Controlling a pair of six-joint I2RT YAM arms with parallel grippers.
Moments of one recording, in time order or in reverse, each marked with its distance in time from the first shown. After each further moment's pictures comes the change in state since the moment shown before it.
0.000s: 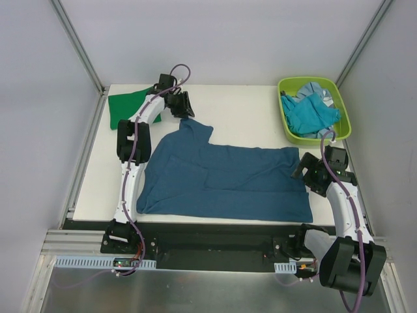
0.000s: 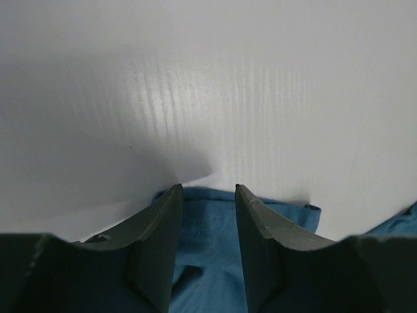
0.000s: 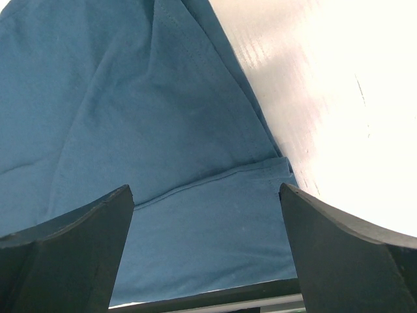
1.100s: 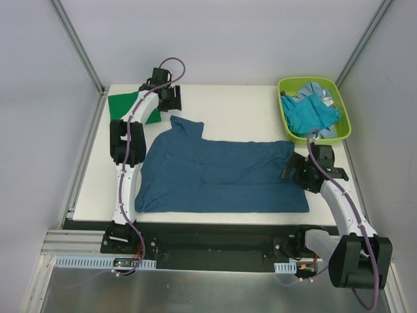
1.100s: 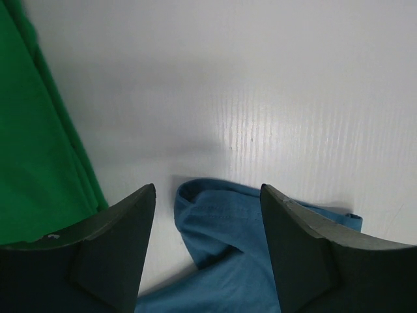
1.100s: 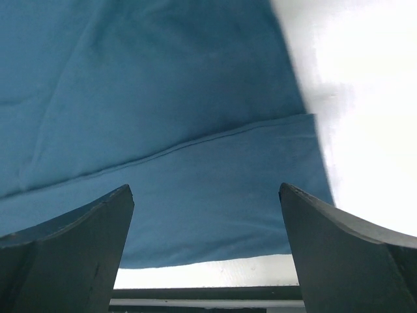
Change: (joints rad) left arm 0.022 -0.126 -0.084 -0.019 -0.324 0.122; right arm 0.121 0.043 0.001 0.025 -0.011 -0.002
